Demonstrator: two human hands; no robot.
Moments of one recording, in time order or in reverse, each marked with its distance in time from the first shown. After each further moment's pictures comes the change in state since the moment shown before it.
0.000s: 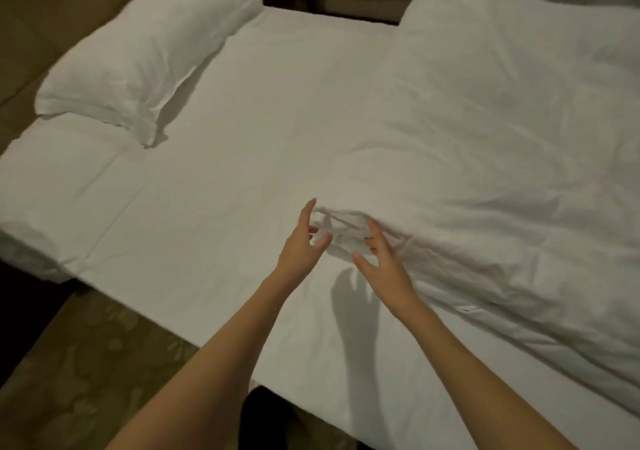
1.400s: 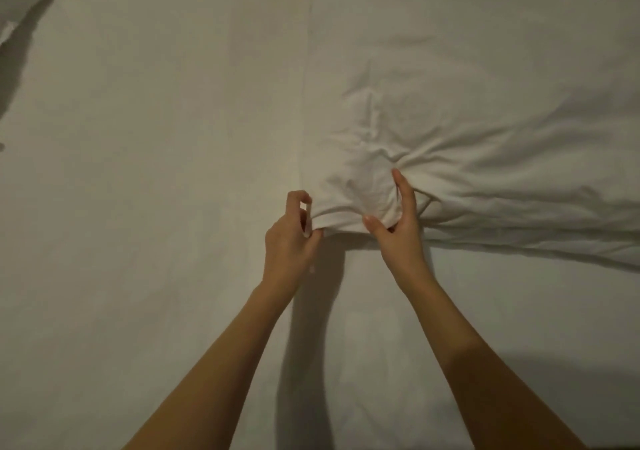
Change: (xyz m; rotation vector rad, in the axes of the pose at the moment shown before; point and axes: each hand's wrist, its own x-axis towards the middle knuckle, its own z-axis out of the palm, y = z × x) left_hand 0.084 -0.133 -0.008 0.148 -0.041 0.478; right_hand 0.058 0.031 0.113 0.422 0.635 -0.017
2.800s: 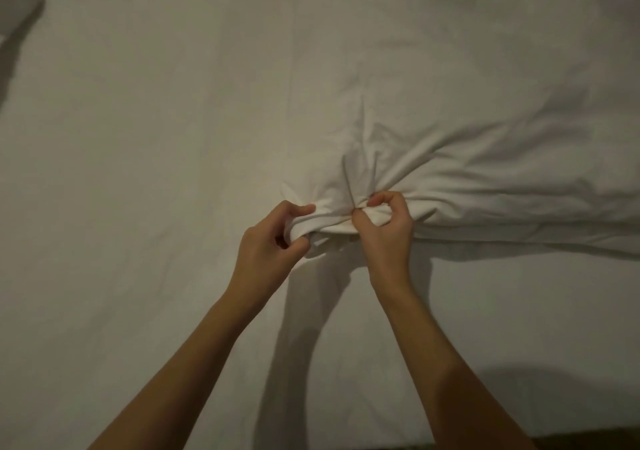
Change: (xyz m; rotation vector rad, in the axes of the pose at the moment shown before) left_hand -0.026 0.016 -0.048 -0.250 -0.140 0.000; right_hand -0.029 -0.024 0.027 0.028 0.334 0.014
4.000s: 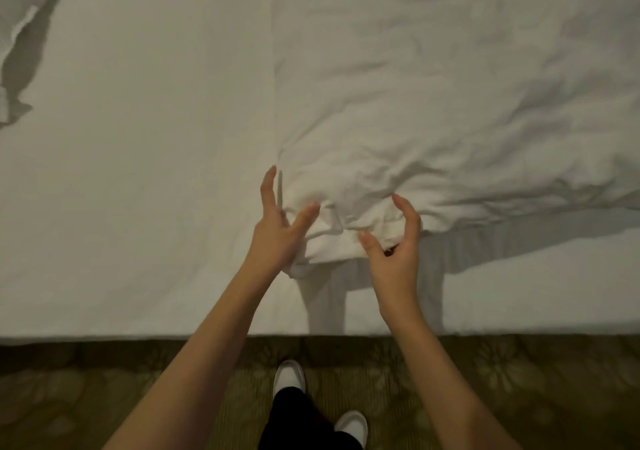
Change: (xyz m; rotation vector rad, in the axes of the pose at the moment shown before) left_hand -0.099 0.027 0.043 -0.084 0.030 -0.319; right_hand -0.123 0.010 -0.118 0.064 -0.152 -0.030
